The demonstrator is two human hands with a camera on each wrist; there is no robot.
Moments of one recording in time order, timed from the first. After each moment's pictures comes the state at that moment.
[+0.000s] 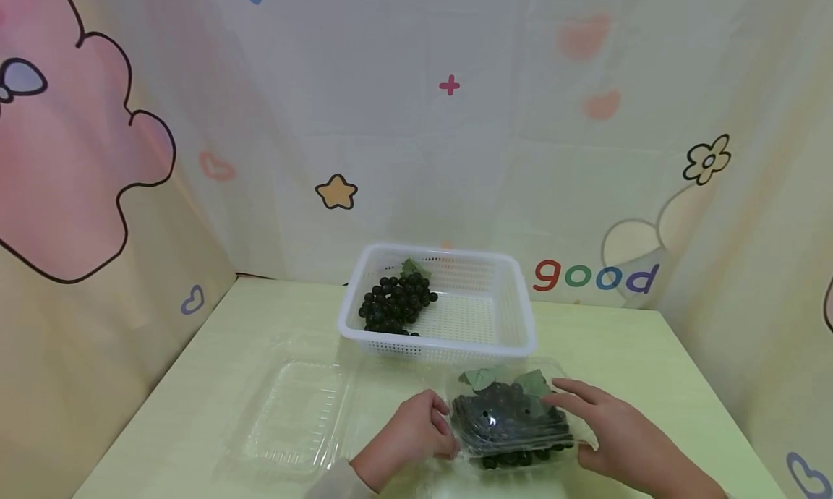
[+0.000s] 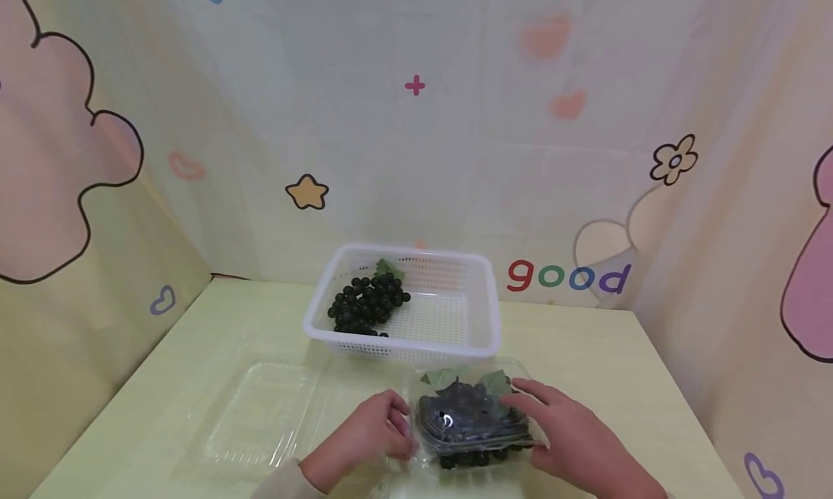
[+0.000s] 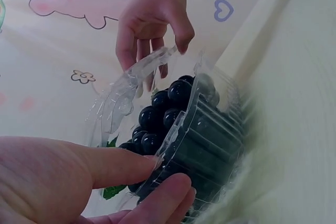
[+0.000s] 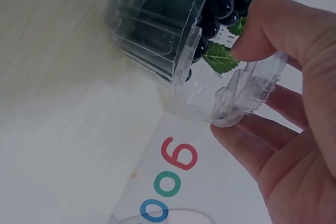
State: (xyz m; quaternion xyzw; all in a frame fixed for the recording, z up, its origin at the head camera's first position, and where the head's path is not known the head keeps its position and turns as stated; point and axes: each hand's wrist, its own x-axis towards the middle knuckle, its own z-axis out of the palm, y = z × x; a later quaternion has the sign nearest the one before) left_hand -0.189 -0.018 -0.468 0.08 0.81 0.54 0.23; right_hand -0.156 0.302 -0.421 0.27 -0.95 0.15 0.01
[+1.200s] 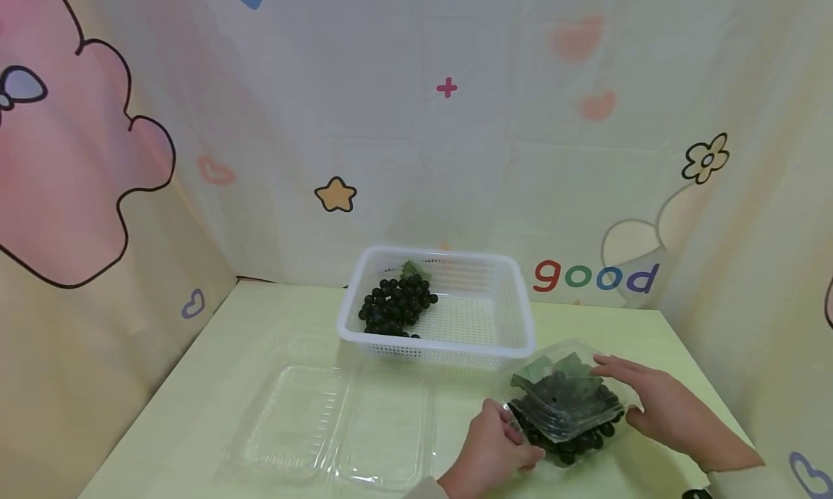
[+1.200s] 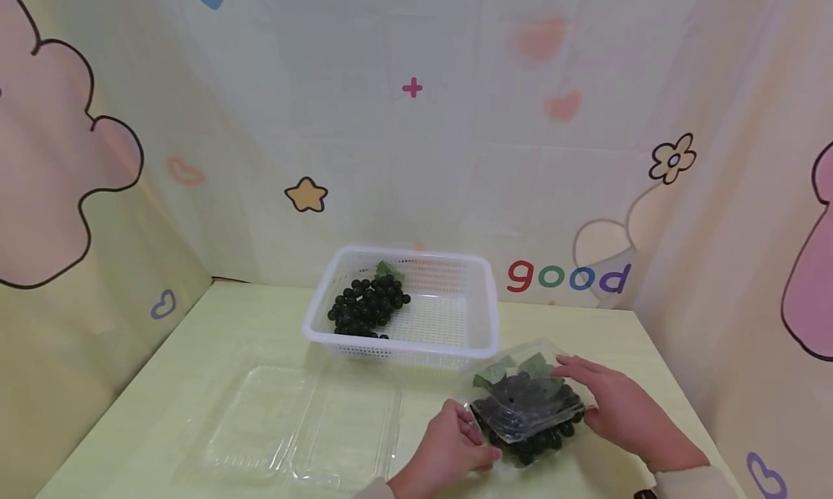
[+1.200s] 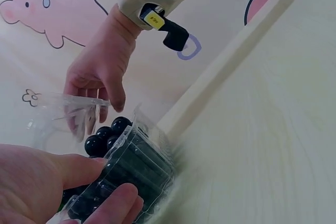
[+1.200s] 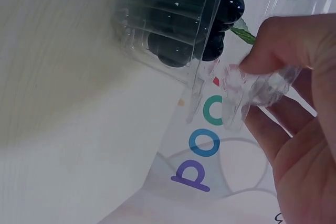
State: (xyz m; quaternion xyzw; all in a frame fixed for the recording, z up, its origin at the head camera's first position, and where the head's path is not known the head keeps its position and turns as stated) left_hand -0.172 0.093 -0.488 0.03 0.73 0.65 0.19; right_hand -0.192 0.377 -0.429 0.29 -0.94 0.14 0.12
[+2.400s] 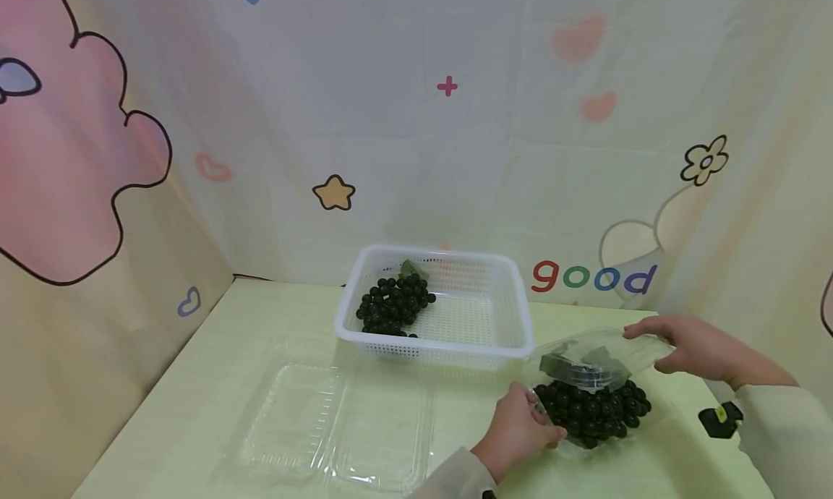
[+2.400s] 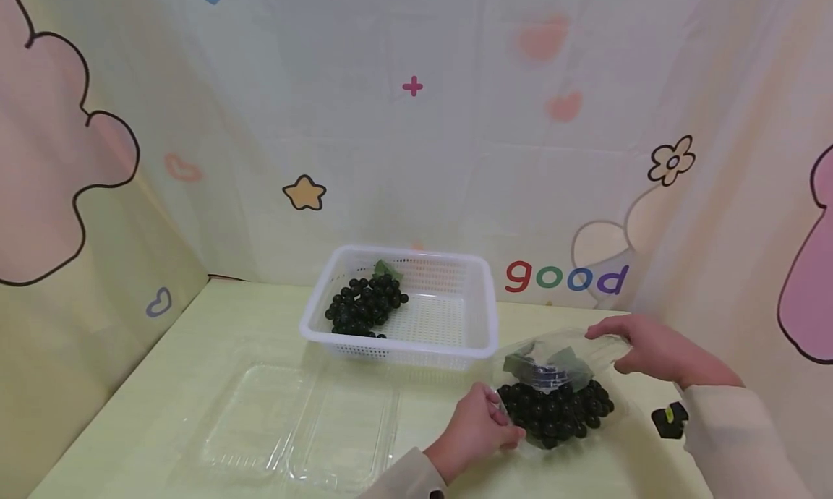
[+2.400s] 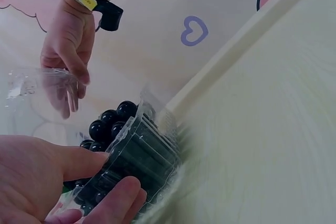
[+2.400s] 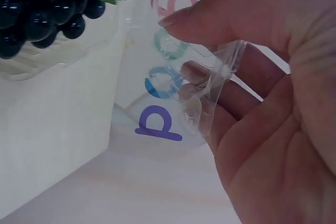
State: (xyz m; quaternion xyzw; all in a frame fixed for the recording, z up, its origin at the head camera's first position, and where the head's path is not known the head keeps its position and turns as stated) left_hand -0.193 0.138 -0.477 0.03 0.75 0.63 0.19; right_hand -0.247 0.429 -0.357 0.19 -0.97 0.16 -0.07
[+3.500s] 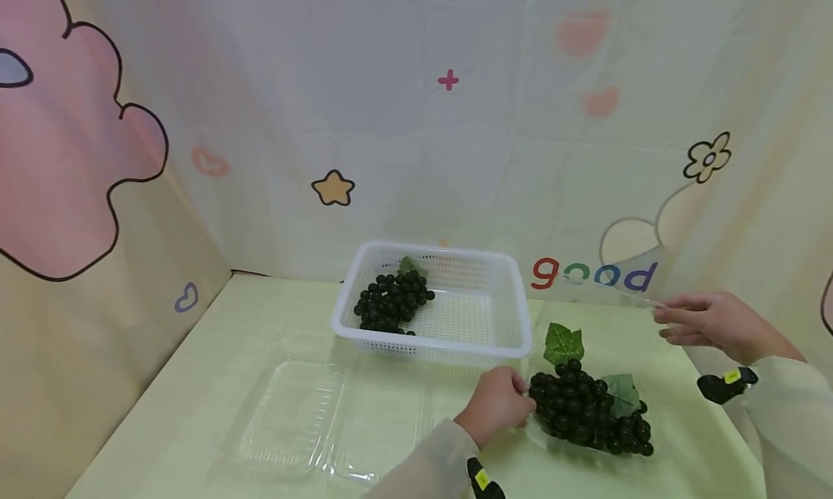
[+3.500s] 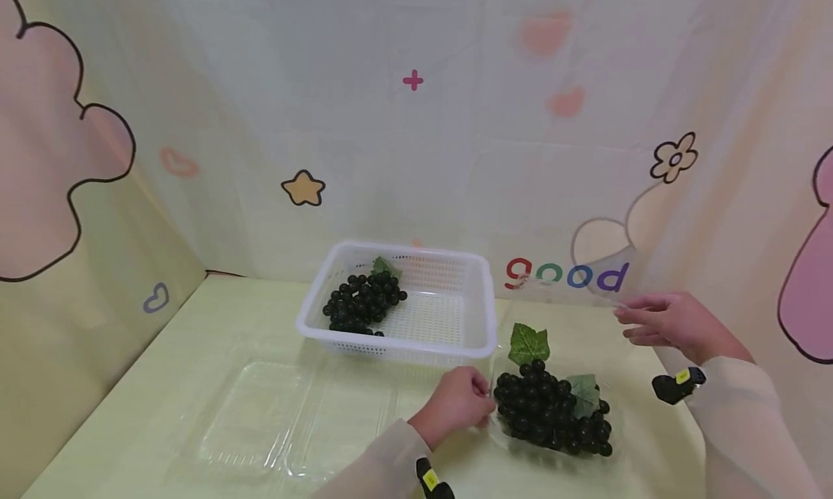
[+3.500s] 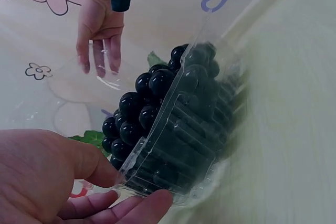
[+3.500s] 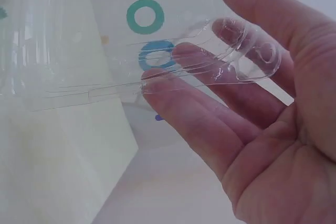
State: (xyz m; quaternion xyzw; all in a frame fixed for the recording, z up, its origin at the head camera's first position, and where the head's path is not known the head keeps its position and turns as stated) left_hand -0.221 0.114 -0.469 0.09 0.83 0.54 0.12; right_hand -0.276 0.479 -0.356 0.03 -0.88 0.45 -0.13
